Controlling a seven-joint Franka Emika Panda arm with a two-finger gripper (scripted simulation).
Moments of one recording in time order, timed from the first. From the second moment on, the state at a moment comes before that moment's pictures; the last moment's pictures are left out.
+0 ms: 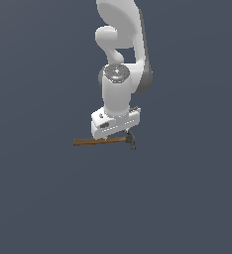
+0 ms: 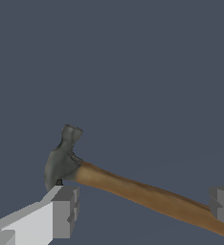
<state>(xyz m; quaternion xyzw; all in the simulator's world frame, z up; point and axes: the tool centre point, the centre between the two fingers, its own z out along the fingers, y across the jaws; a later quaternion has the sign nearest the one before) -0.022 0.001 0.146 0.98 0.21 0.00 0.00</state>
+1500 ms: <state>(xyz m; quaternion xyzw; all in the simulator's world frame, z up) -0.070 -0.045 0.088 0.83 0.55 0.00 0.00</state>
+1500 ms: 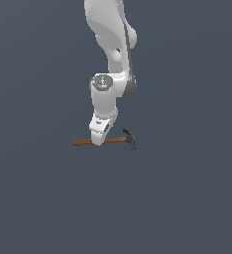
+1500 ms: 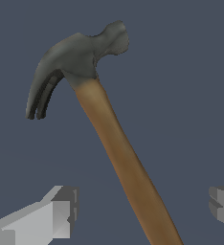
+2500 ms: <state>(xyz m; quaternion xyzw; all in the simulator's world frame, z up) -0.093 -0.058 0.067 0.74 0.68 0.00 0.00</state>
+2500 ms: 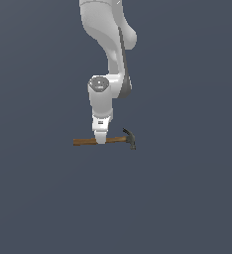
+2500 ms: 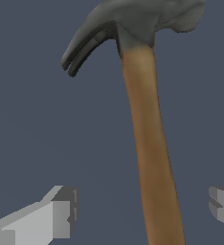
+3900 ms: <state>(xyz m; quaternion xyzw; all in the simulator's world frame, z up) -0.091 -0.057 0.019 0.73 0.68 0.00 0.00</state>
